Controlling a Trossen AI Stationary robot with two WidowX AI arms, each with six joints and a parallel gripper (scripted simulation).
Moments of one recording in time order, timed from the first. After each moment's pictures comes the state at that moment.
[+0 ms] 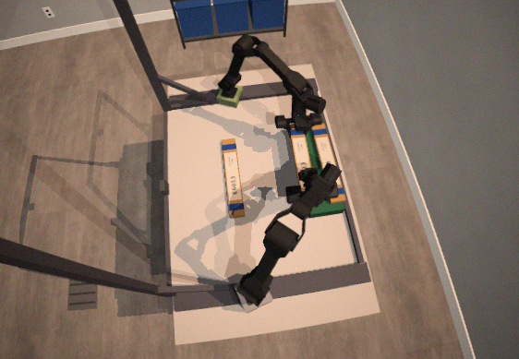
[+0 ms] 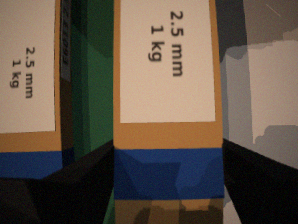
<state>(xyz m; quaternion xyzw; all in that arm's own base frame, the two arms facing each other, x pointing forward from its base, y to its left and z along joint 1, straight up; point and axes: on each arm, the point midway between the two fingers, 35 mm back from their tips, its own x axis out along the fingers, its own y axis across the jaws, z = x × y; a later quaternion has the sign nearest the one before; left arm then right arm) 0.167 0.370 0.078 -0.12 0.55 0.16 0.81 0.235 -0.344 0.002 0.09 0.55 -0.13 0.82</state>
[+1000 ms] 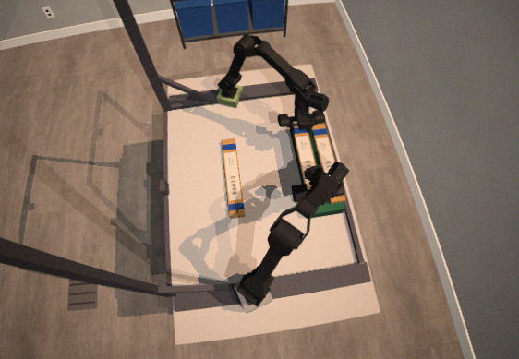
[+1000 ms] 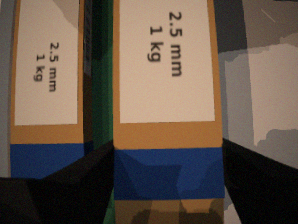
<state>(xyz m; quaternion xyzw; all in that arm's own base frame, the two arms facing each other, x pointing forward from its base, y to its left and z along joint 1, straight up) 0.158 0.382 0.082 -0.12 0.55 0.18 0.81 0.231 -0.366 0.006 0.09 0.55 -0.12 0.82</state>
